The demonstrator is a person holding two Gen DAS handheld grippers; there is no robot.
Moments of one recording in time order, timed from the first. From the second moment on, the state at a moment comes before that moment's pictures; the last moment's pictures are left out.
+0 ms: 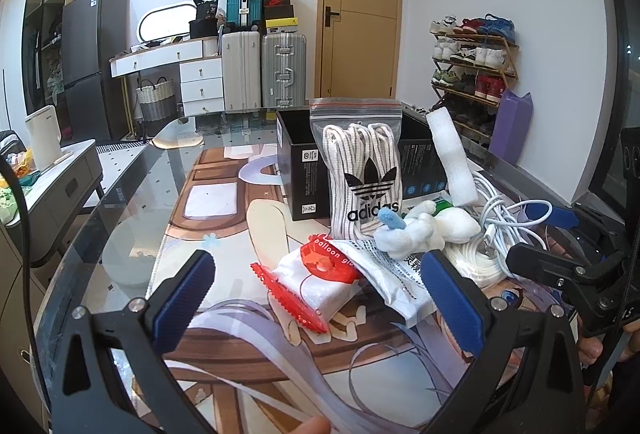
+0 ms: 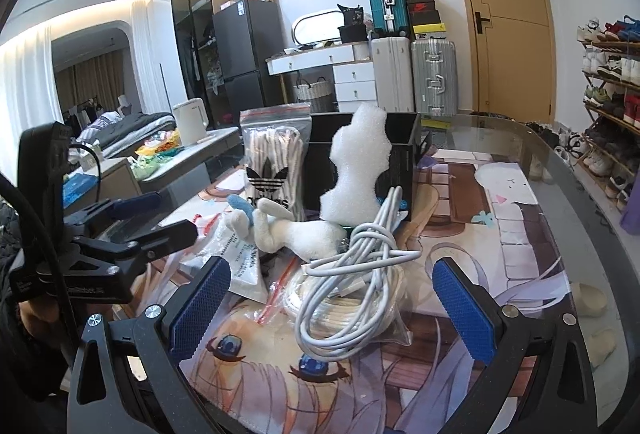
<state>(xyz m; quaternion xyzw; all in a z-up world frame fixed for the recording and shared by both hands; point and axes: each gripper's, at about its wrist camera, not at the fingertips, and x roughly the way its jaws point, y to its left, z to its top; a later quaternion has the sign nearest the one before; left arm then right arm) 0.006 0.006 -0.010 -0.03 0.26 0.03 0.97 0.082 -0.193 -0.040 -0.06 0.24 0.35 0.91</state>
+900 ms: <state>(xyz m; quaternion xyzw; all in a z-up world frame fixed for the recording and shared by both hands) 0.009 0.015 -0.015 -0.04 0.26 0.03 0.96 0.111 -0.185 -0.045 -0.03 0.29 0.33 0.90</state>
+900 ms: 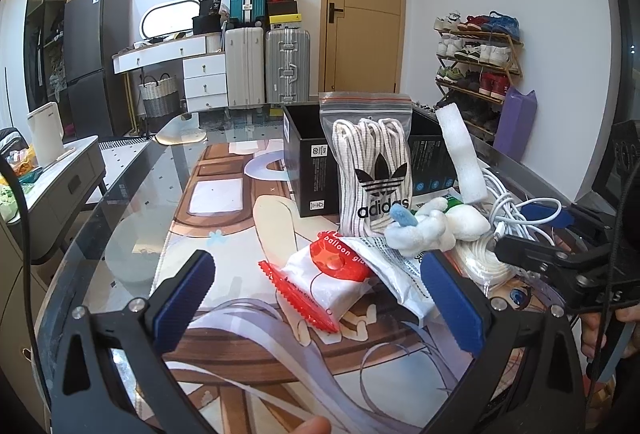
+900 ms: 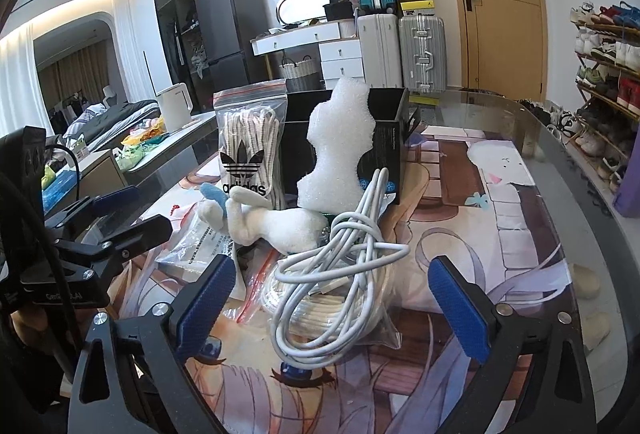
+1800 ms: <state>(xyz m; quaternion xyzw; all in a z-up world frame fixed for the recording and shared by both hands) 0.008 0.012 -0.012 -0.03 0.27 0.03 0.96 0.127 -0.187 -0.051 -0.04 0.31 0.32 0.89</state>
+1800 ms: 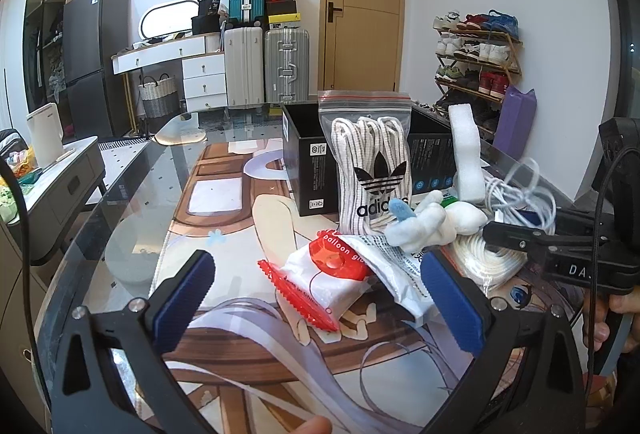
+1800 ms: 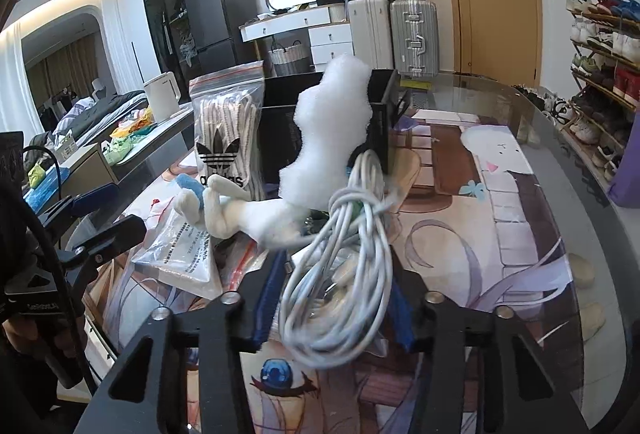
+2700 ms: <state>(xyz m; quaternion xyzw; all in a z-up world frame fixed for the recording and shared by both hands) 0.008 0.009 -0.008 -0.03 0.27 0.03 0.96 0.134 -0.193 -0.043 0.01 0.31 0.32 0.90</state>
